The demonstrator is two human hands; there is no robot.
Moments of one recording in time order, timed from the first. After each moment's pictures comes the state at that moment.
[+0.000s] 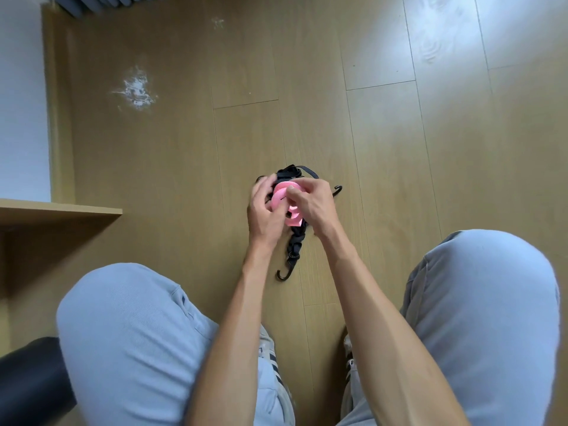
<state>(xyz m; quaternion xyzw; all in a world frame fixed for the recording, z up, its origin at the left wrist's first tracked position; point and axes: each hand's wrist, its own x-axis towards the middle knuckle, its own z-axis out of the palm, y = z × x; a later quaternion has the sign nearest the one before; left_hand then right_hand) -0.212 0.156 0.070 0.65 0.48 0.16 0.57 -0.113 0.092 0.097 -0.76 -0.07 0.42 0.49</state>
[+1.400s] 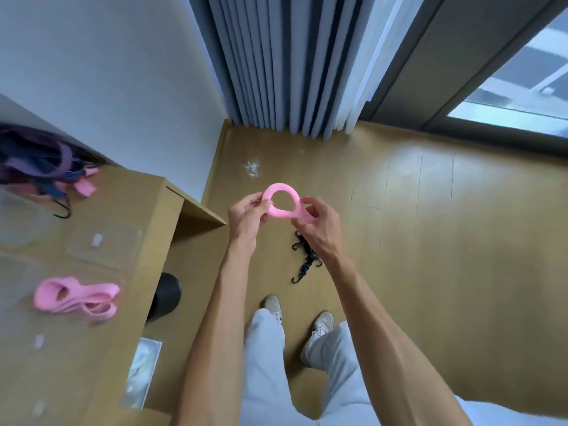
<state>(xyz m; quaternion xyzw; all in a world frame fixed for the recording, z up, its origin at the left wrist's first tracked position) -0.323 0.263 0.759 0.35 0.60 0.27 0.67 -0.189 0.158 0.773 -0.78 -0.33 0.36 0.39</state>
